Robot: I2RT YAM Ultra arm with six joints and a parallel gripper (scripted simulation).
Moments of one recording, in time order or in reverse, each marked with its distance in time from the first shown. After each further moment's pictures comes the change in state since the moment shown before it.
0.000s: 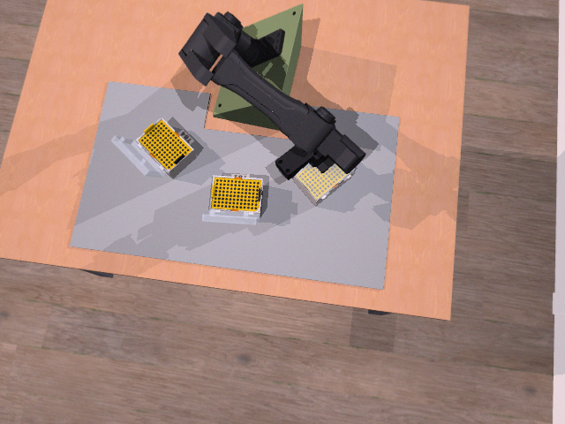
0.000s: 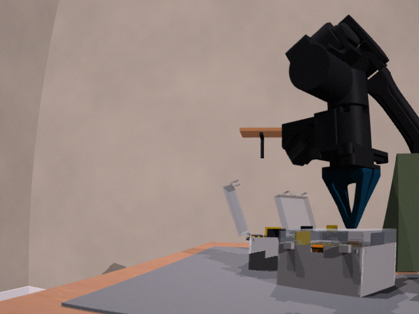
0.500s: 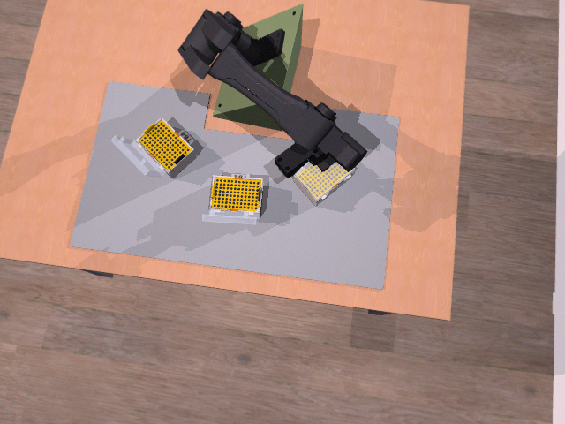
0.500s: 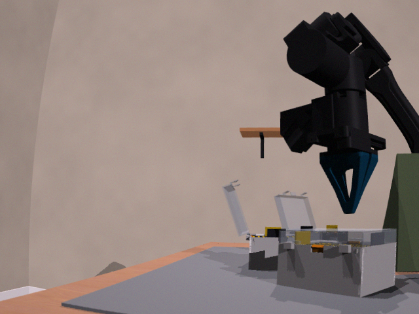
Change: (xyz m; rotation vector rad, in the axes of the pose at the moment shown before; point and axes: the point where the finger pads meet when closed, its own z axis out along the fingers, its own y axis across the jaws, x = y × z) arm -0.001 0.003 -0.019 -0.010 0.003 0.012
